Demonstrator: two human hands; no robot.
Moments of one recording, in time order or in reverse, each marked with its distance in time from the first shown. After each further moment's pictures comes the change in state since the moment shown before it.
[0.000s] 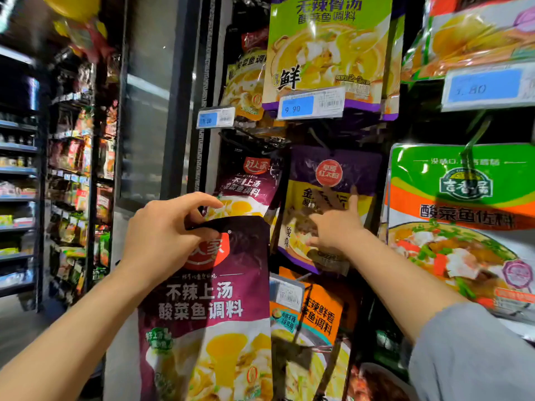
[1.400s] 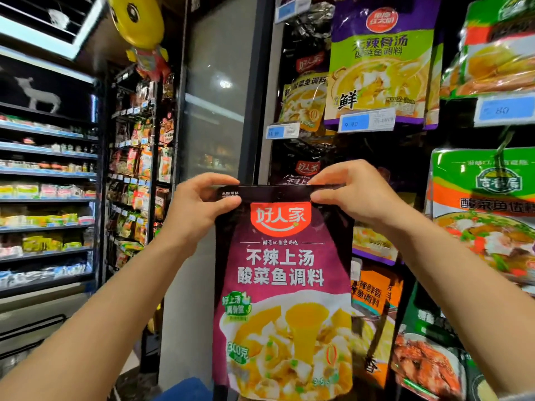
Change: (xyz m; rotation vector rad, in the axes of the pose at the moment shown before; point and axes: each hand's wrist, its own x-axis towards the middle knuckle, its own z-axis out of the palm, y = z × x) left_hand -0.031 -0.008 -0.116 -0.711 0.012 -0.313; right_hand -0.146 -0.075 -0.156 1.328 0.447 -0.216
